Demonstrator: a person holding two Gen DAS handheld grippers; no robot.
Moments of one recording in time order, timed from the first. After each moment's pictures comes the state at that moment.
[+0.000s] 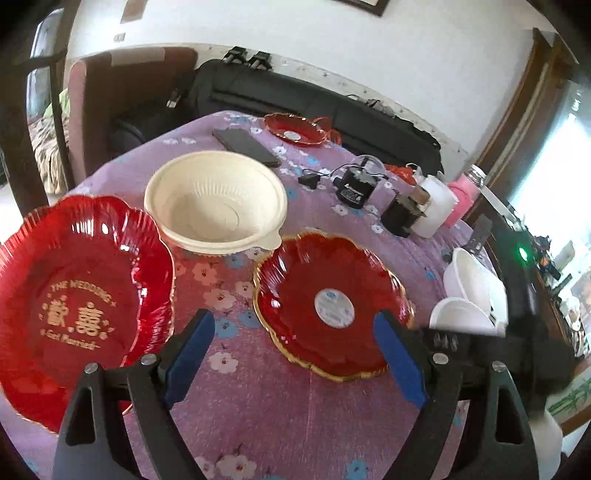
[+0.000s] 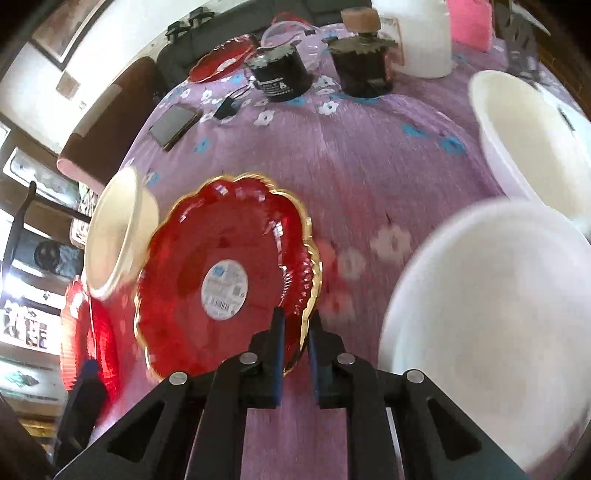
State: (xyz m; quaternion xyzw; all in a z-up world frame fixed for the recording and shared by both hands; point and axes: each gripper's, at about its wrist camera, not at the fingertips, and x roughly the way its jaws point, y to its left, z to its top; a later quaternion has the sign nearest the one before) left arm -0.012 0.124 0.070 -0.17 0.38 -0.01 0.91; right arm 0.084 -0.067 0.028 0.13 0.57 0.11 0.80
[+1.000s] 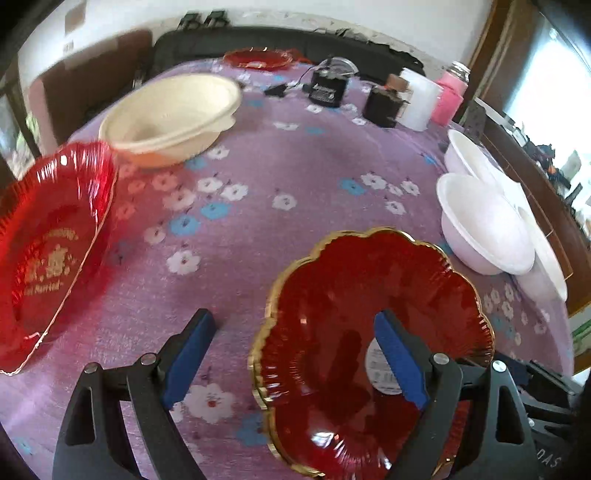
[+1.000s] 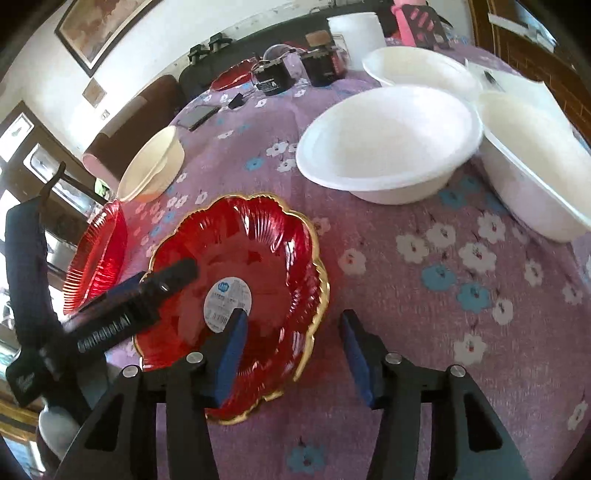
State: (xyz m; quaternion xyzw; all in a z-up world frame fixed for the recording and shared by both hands) left arm -0.033 0.071 0.015 -0.07 0.48 -0.05 0.87; right arm -0.044 -0.104 0.020 0.13 0.51 0.12 0.84
